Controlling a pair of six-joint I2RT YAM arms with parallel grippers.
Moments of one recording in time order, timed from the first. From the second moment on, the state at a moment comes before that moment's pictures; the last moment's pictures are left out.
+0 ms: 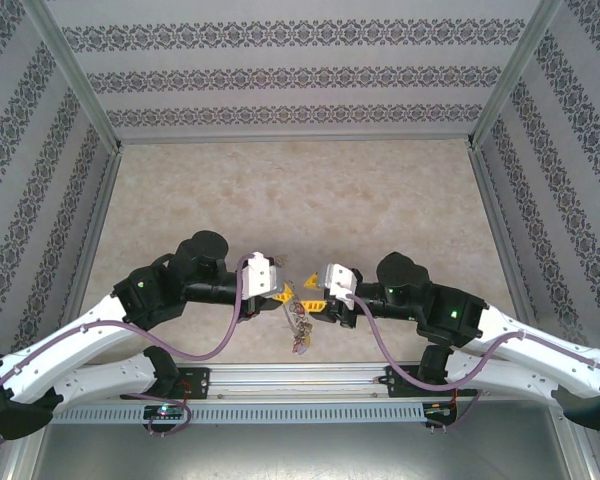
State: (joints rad) left arm -0.90 0.90 0.97 -0.57 0.47 0.33; right arm 1.10 0.77 0.78 -0.34 -0.22 -0.20
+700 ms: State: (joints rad) left arm -0.90 0.80 0.81 -0.29 0.54 0.22; right arm 1.10 0.78 0.76 -0.27 -0.25 -0.17
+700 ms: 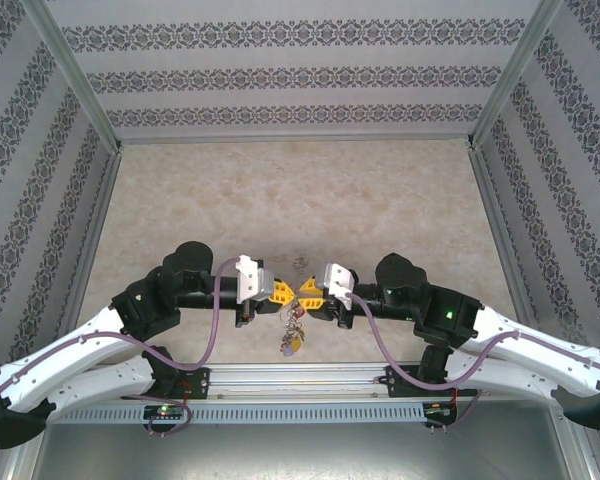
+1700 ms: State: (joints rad) left arm -0.91 0.97 0.99 -0.49 0.42 0.29; right arm 1.10 0.75 0.78 -0.40 -0.19 -0.28
